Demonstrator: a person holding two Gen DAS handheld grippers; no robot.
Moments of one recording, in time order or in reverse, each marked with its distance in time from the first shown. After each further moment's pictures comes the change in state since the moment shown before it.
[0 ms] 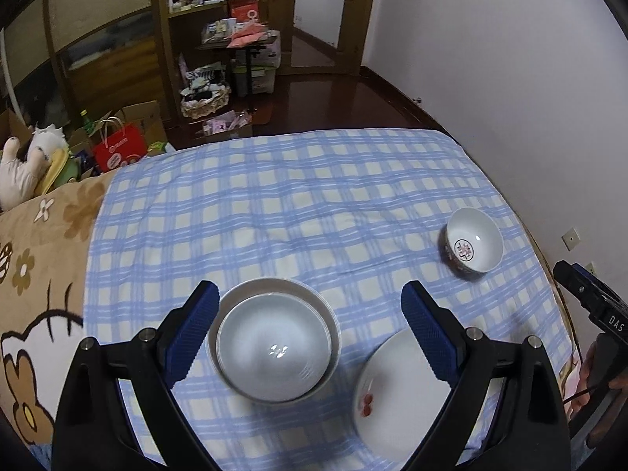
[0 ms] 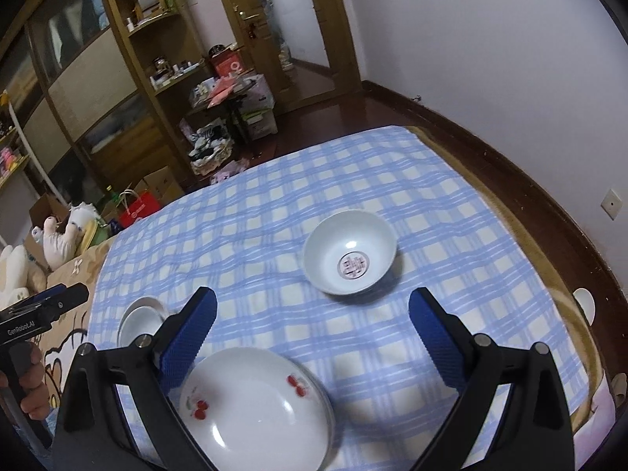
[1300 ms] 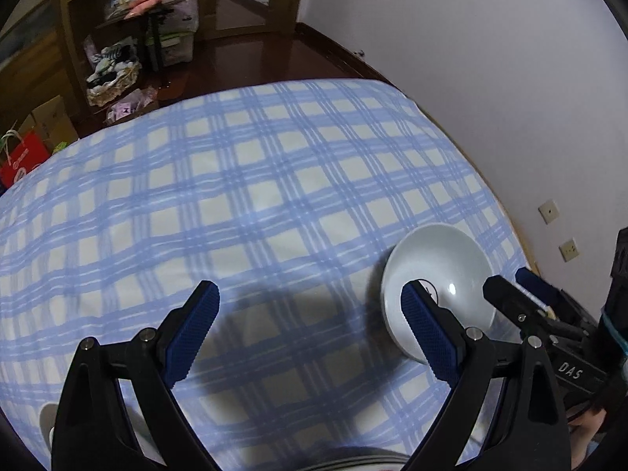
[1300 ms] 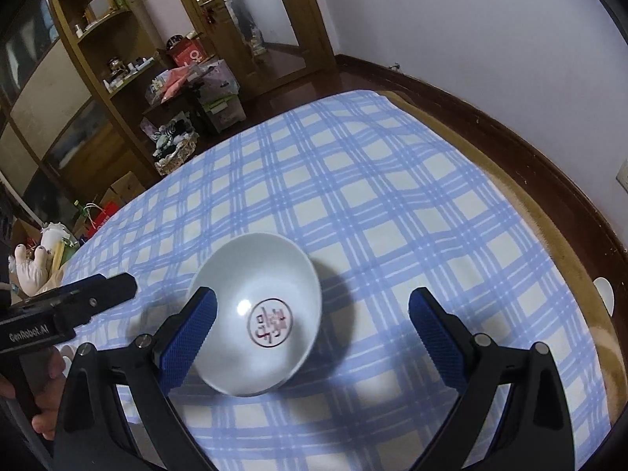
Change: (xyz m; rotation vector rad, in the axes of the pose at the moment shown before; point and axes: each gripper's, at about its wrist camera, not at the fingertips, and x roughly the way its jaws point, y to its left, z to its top) left arm 0.194 -0.136 0.055 0.105 0.153 -0.180; right arm 0.138 -0.086 0.027 0.088 0.083 -0.025
